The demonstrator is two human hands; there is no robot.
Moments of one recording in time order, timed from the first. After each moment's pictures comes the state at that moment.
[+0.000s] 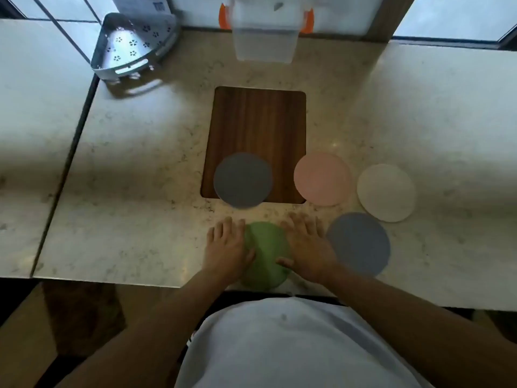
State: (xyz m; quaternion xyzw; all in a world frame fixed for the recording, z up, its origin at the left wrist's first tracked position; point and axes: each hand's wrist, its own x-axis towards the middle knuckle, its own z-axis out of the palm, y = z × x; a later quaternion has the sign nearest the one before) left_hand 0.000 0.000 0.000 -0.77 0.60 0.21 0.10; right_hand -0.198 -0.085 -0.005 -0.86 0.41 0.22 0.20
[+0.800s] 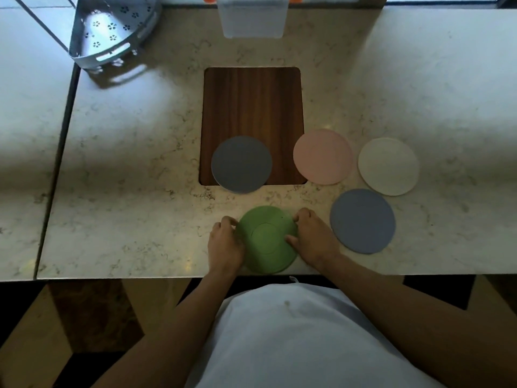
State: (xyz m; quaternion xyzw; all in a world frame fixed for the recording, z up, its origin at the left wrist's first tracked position) left_hand -0.001 0.015 -0.003 -0.84 0.39 0.32 -0.17; right_hand -0.188 -0.061 -0.004 -0.76 0.58 0.06 0.30
